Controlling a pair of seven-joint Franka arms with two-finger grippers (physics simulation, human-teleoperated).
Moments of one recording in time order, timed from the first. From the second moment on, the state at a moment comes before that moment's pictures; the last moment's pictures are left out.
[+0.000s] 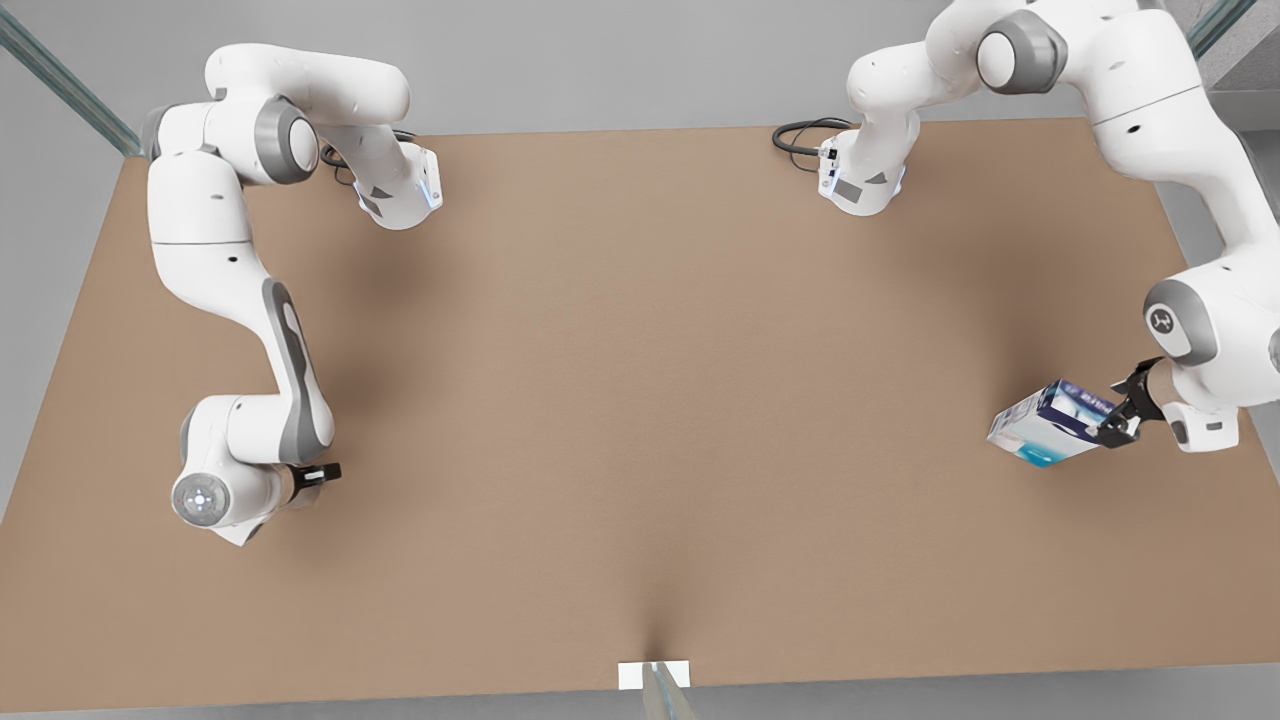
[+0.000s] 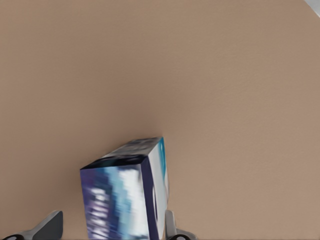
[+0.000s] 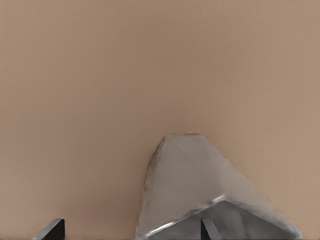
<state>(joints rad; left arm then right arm) 0.19 0.43 0.15 -1.61 0.02 1.95 -0.56 -0.11 0.75 0.05 -1.46 -0.17 1.91 -0.18</state>
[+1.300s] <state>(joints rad) 0.16 0.34 0.03 -1.75 0.08 2.10 -0.15 0.73 1.10 -0.32 -0.85 0.35 1.92 0.05</state>
